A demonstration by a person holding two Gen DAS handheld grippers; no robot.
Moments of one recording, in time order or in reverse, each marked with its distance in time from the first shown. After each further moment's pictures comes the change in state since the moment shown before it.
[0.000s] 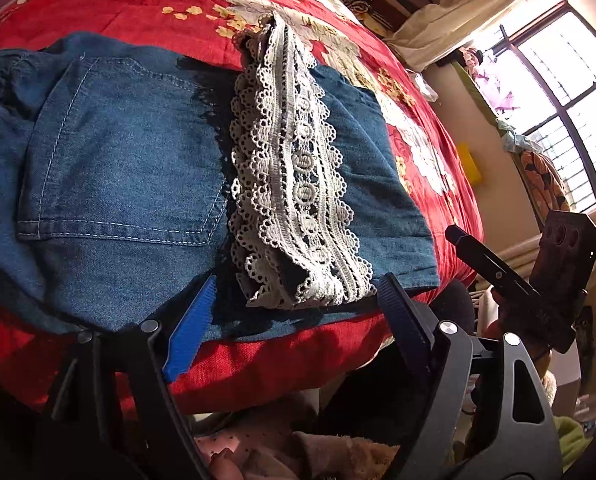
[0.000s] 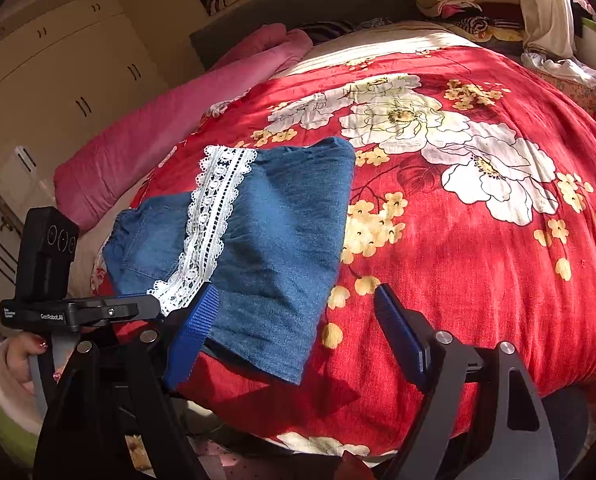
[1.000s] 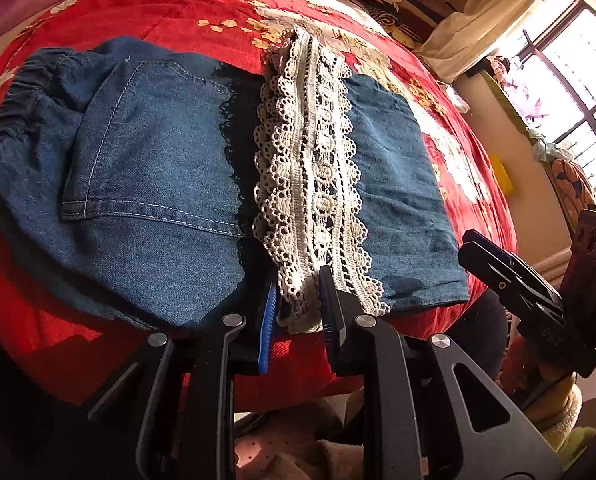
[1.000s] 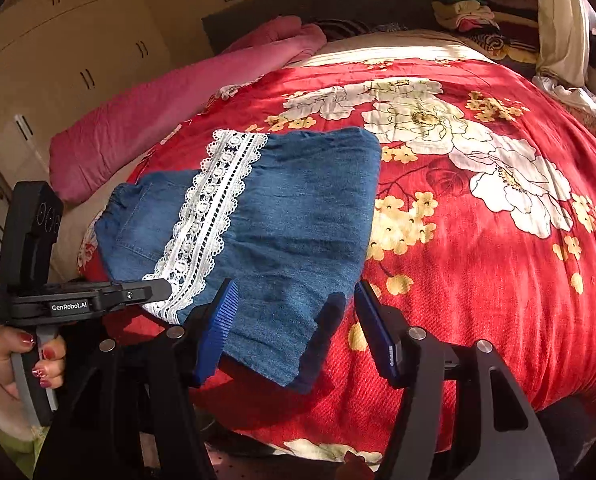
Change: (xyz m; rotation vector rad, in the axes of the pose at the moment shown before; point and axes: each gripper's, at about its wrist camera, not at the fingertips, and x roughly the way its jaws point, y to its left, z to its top) left arm -0.012 0.002 -0.012 0.016 -0.065 0.147; right arm 0.023 0.028 -0.005 -0.116 0.030 -0.066
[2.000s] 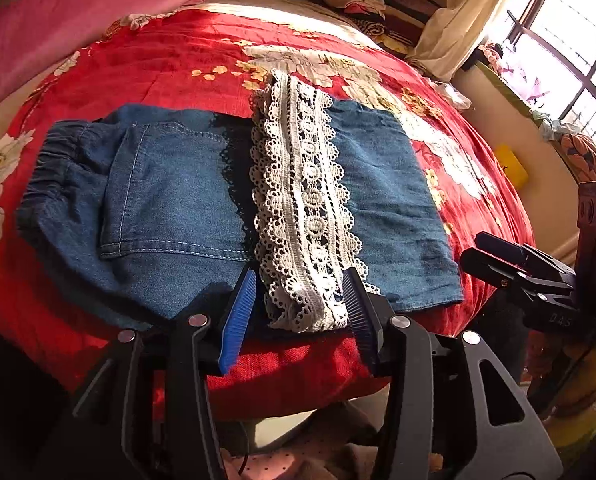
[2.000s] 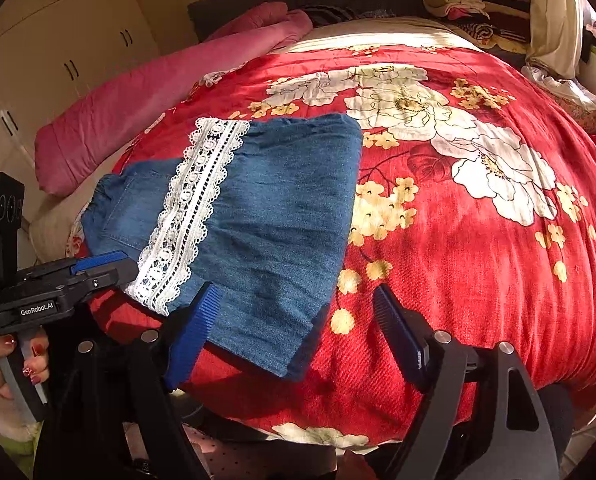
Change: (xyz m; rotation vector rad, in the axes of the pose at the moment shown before) left arm -0.026 -0.022 -0.001 0.126 -0.094 0.101; right arm -0.016 -0.003 0.004 0.018 0.022 -0.039
